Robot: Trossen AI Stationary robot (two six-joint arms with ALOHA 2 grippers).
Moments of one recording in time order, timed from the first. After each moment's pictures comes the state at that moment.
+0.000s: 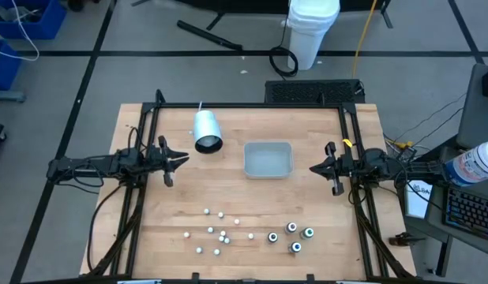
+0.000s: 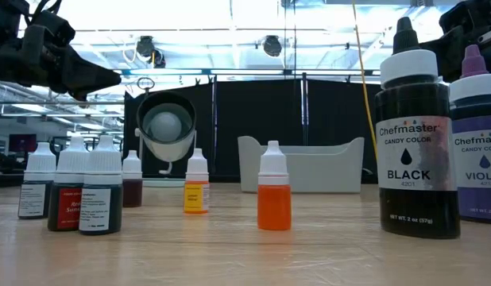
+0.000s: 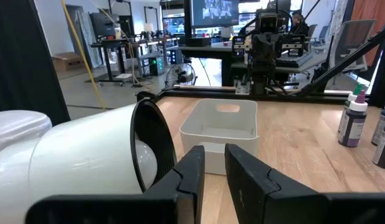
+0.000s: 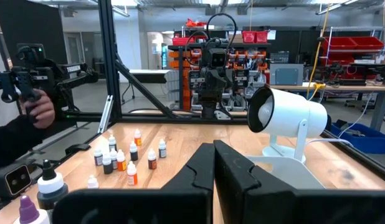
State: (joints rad) left arm 0.00 0.08 0.04 0.03 -0.23 0.02; right arm -0.01 0.02 0.01 0.11 -0.08 0.01
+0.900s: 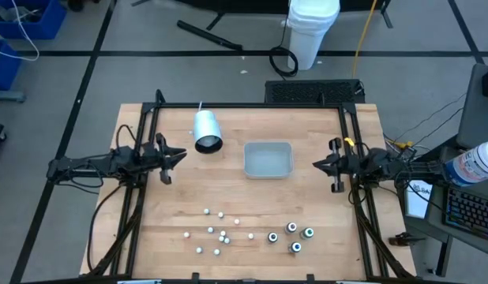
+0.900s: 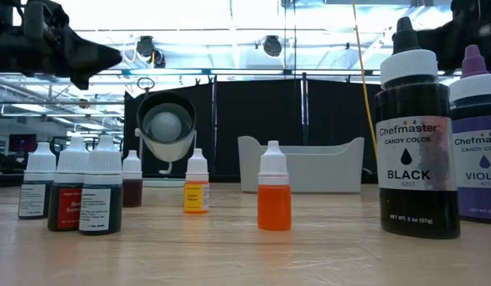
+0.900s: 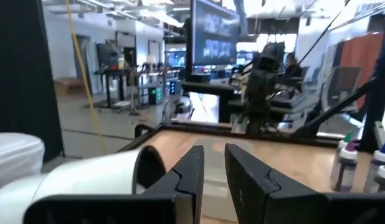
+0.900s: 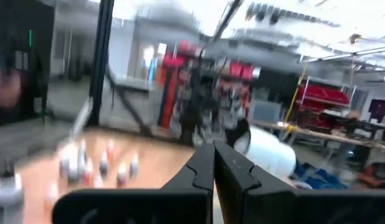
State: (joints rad) left arm 0.00 0.09 0.04 0.19 -0.23 0.01; right arm -0.01 0.03 0.02 0.20 -0.05 -0.20
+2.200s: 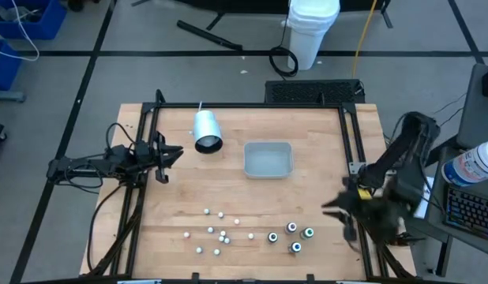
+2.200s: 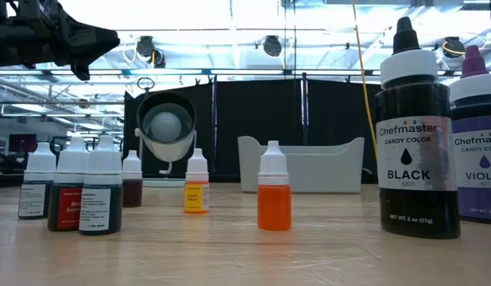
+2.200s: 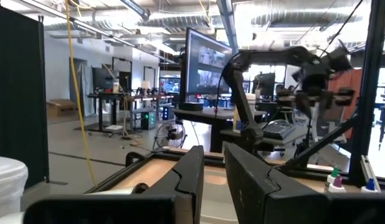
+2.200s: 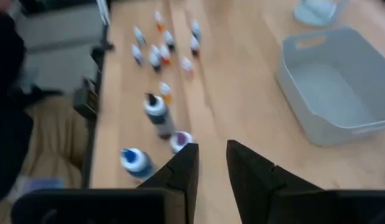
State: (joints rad) left arm 0.00 0.09 0.04 0.31 -0.21 0.00; right arm 1.09 1.14 1.07 -1.01 0.81 1.10
